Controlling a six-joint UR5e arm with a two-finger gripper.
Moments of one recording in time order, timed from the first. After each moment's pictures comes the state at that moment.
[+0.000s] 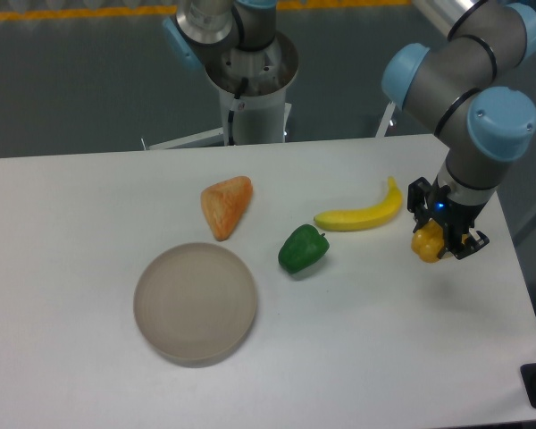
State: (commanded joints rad) arm 2.43 -1.99 -1.32 -1.37 1.55 1.61
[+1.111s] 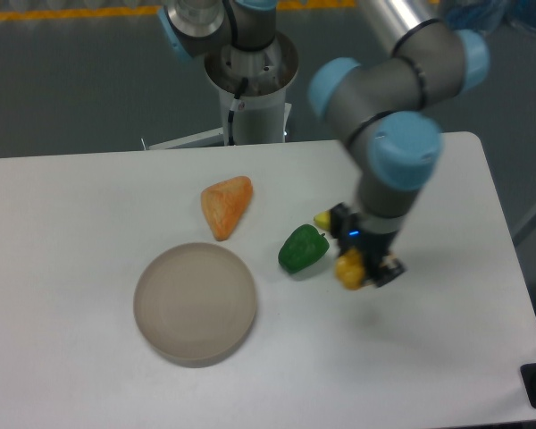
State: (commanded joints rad) arm 2.07 -1.99 -1.33 -1.37 1.46 1.15
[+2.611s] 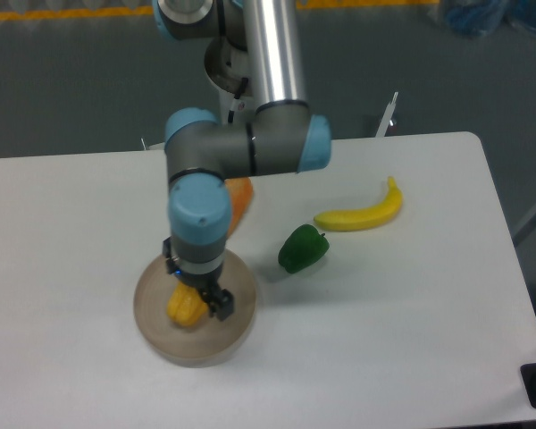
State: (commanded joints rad) arm 2.01 -1.97 -1.43 -1.22 1.46 0.99
